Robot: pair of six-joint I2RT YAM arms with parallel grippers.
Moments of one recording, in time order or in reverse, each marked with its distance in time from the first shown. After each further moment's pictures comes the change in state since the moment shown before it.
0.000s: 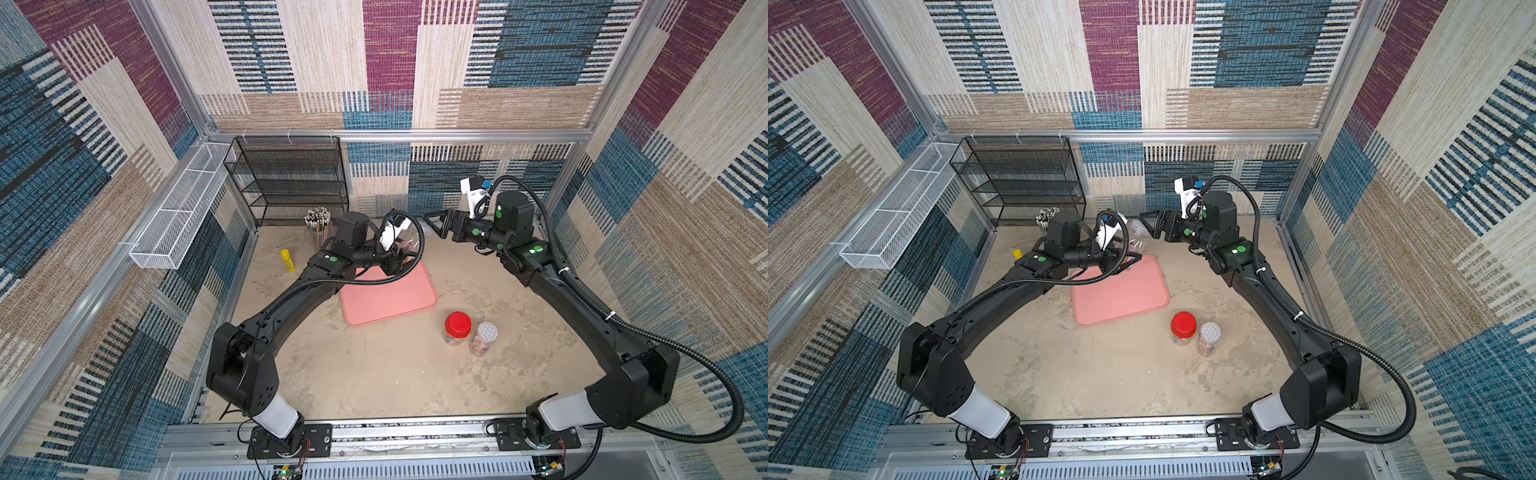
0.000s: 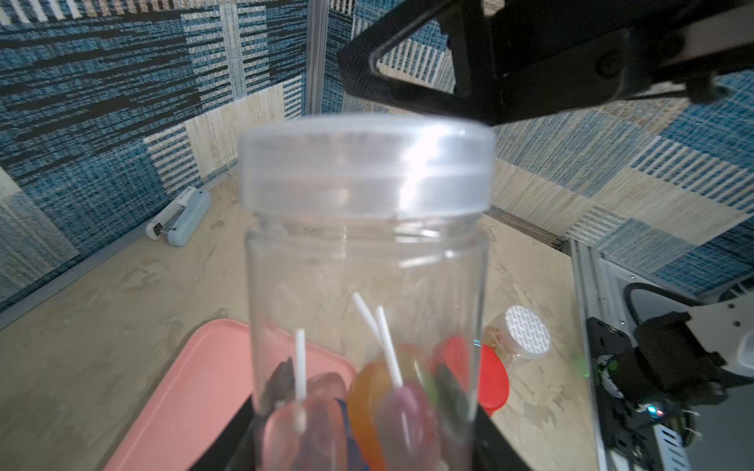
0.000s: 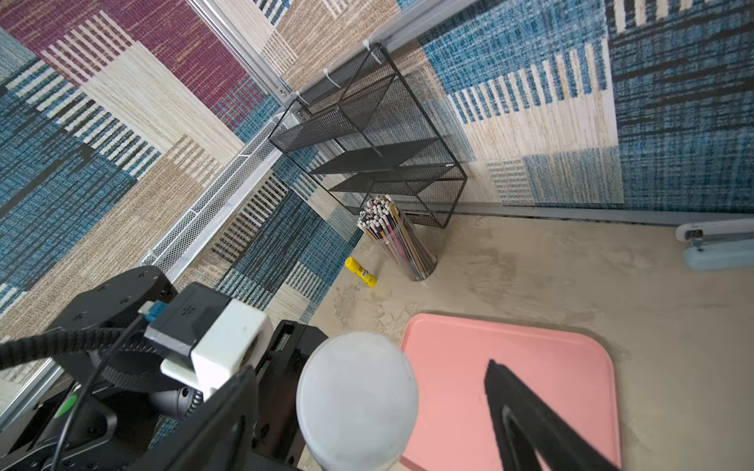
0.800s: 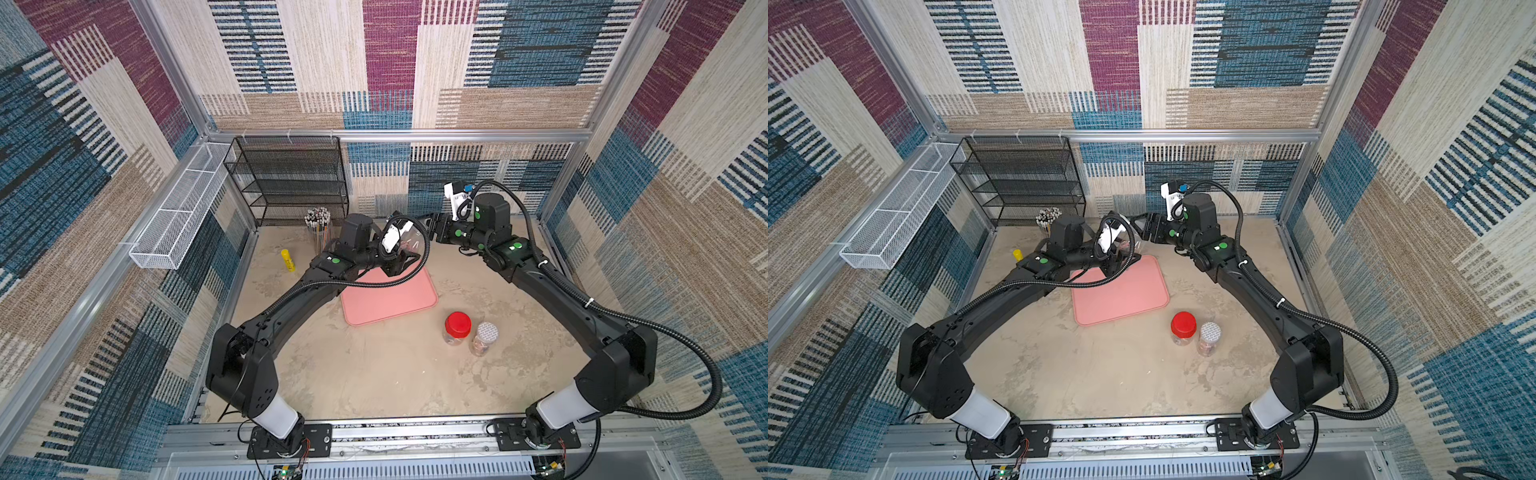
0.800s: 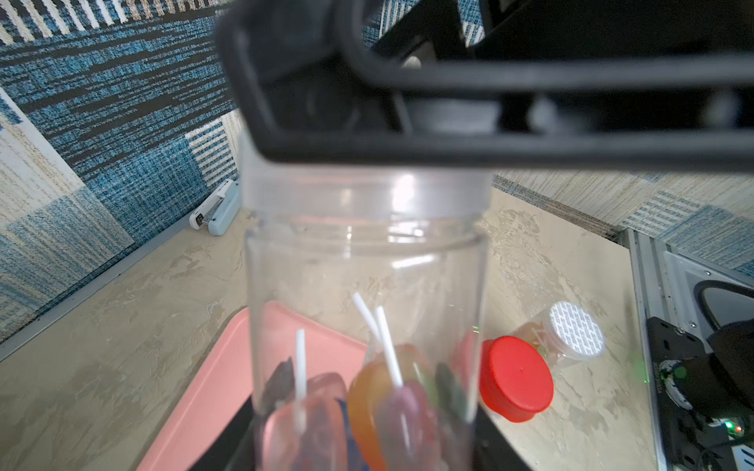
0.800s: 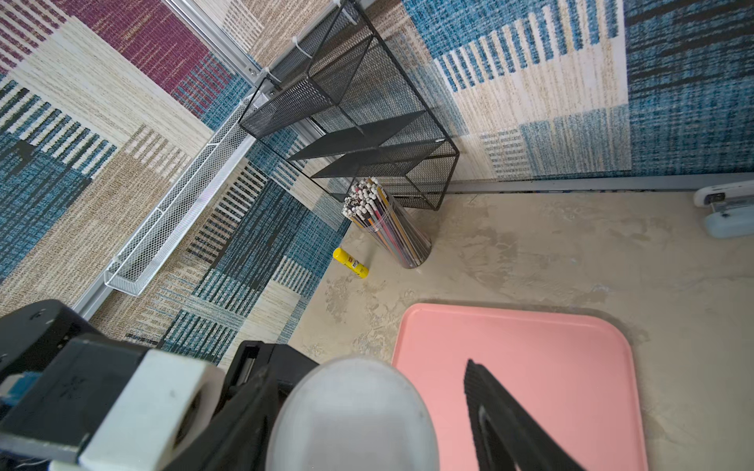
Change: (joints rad) left arm -0.022 -0.009 -0.003 -0.023 -0.097 0.047; right arm 0.064 0.084 0.041 -0.009 0.075 0.021
